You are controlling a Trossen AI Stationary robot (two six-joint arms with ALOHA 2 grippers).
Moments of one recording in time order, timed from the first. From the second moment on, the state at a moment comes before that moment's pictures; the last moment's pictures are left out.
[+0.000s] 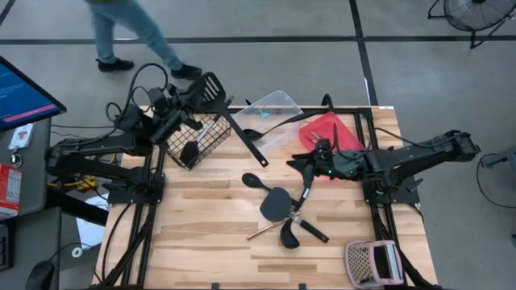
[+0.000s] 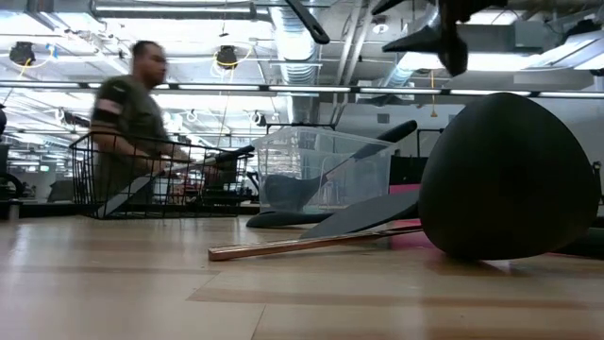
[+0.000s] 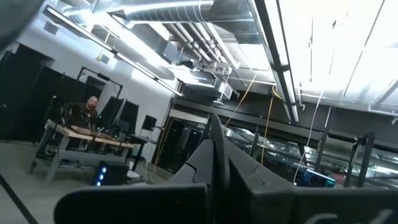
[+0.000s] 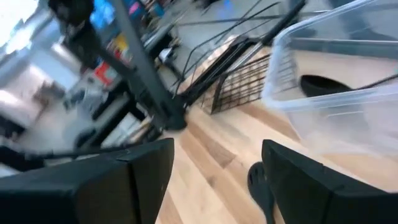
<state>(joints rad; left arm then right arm) 0.15 0.97 0.91 0.63 -0.48 -0.11 0.19 1.09 0.75 0.03 0.49 0.80</state>
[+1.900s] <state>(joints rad) 0.15 0.98 0.91 0.23 -0.30 -0.12 -0.07 1.17 0.98 -0.37 -0.05 0.48</state>
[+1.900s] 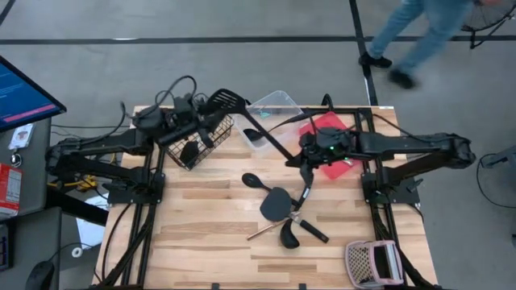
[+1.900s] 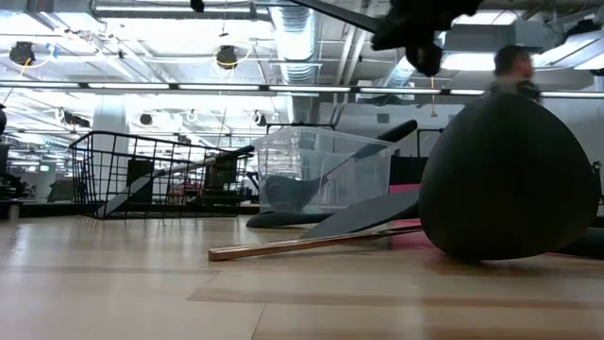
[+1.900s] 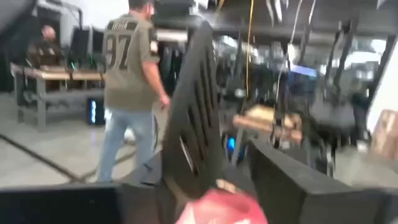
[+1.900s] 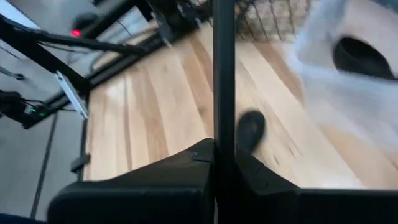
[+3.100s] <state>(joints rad) 0.15 1.29 1.02 0.07 0.43 -0.16 0.06 1.33 1.26 -1.12 -0.39 0.47</state>
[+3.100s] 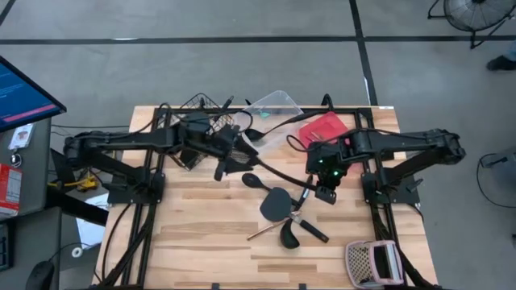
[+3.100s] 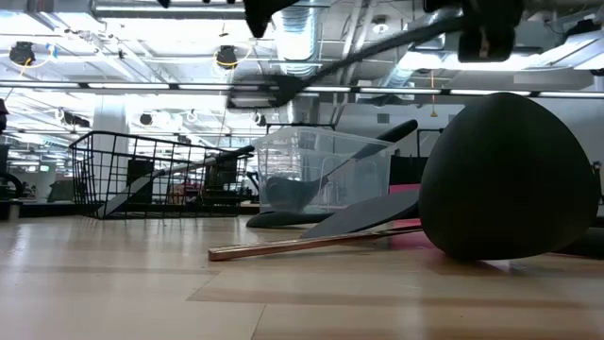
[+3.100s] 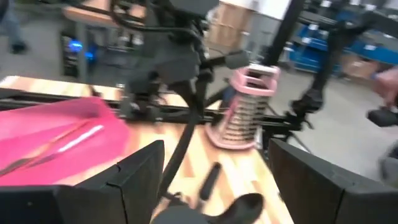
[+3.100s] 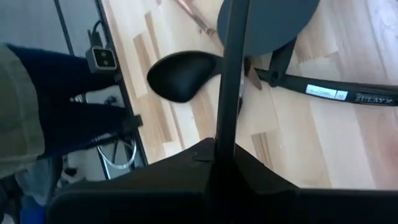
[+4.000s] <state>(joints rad) 0.06 1.52 1.05 0.05 0.57 -0.19 0.07 1.73 1.79 -1.44 -0.46 0.20</state>
